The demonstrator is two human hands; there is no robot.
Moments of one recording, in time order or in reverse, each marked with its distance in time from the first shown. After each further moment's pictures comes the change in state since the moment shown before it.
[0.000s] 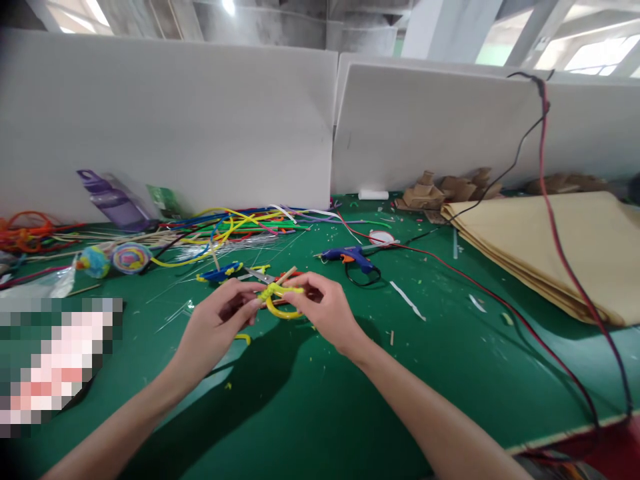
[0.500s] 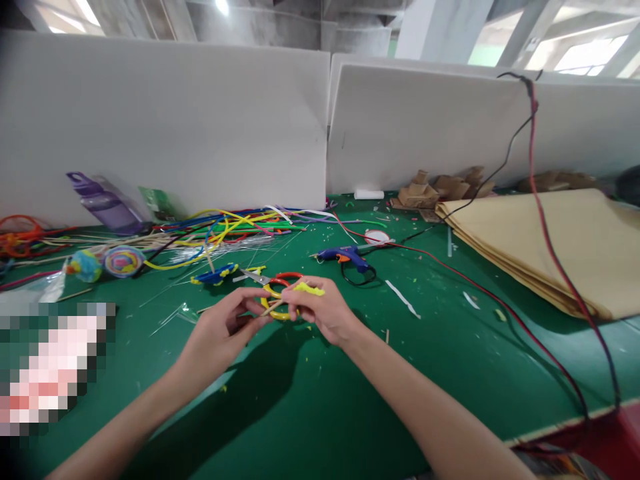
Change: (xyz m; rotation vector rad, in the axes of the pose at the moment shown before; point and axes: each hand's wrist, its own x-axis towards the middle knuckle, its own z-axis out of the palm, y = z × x) left_hand -0.004 -0.003 0.009 0.065 -0.116 0.042; right_hand 0.005 0.007 -0.002 0.437 -0.124 0.322
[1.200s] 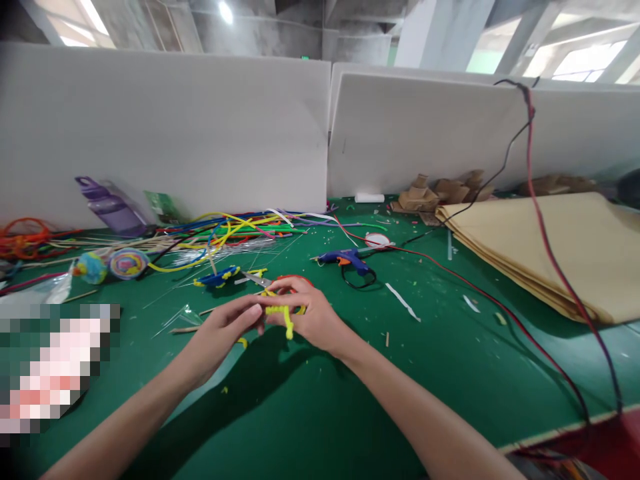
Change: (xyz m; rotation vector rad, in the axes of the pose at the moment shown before) left_hand 0.006 0.000 -0.006 -0.199 -0.111 -0.156; right_hand -0.001 0.000 0.005 -0.528 -0.171 -0.426
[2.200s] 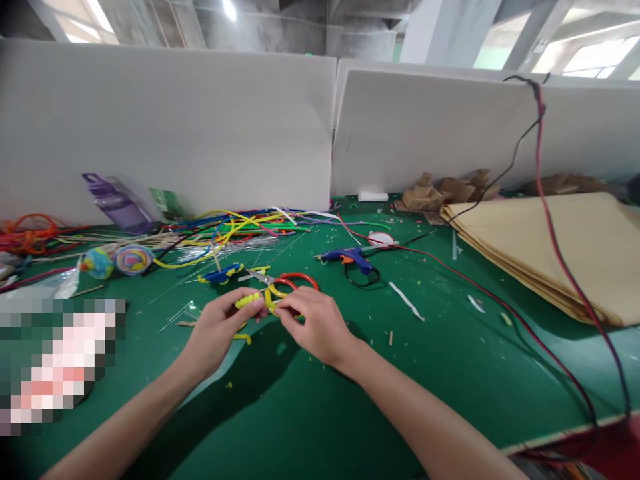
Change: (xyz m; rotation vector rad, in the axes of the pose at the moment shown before) left_hand 0.001 -0.011 -0.003 -0.116 0.178 0.067; right_hand -0.012 0.003 0.008 -0.459 0.126 -0.170
